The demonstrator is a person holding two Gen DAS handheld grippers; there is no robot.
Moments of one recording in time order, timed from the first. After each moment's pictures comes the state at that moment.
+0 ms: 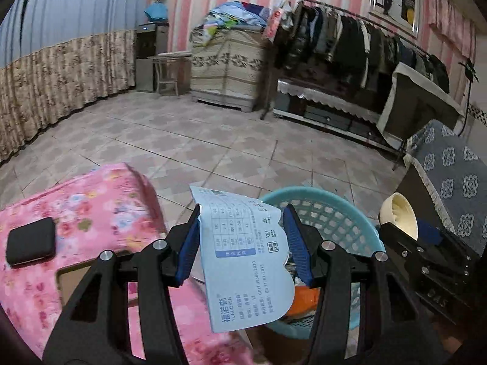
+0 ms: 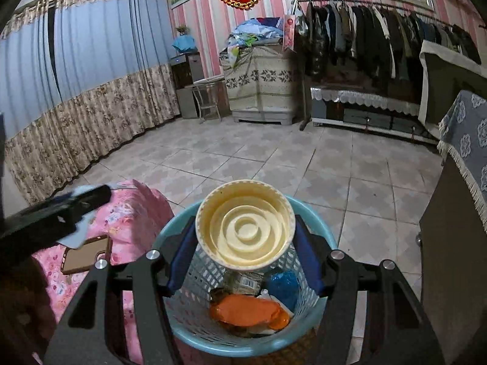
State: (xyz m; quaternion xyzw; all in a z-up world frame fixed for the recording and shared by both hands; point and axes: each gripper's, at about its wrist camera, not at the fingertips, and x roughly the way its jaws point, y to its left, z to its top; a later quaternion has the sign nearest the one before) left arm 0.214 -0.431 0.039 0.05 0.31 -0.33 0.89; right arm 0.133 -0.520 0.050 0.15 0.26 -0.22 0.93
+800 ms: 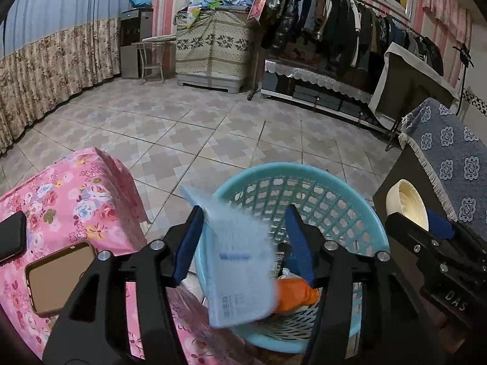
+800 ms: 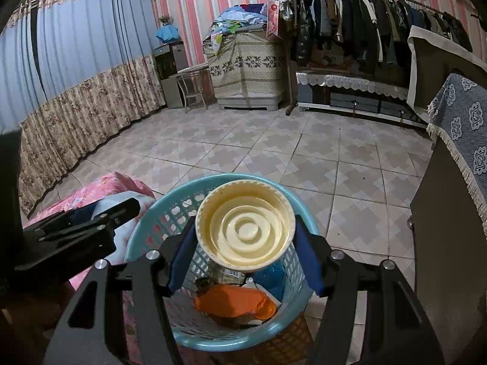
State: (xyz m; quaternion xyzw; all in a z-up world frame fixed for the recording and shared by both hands) left arm 0.227 -0.473 0.004 0.07 0.34 -0.35 0.87; right arm 0.120 -0.531 0.036 0.16 0.29 -0.25 0.91
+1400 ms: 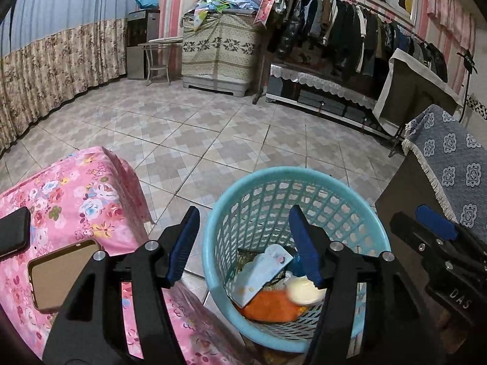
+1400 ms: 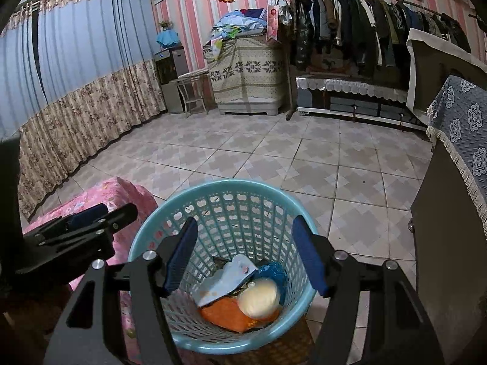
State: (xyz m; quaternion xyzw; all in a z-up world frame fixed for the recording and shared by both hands) left arm 0.228 -0.464 0.006 0.06 0.34 -0.34 0.87; right arm 0.119 -0.525 0.044 0.16 0.28 -0.24 0.92
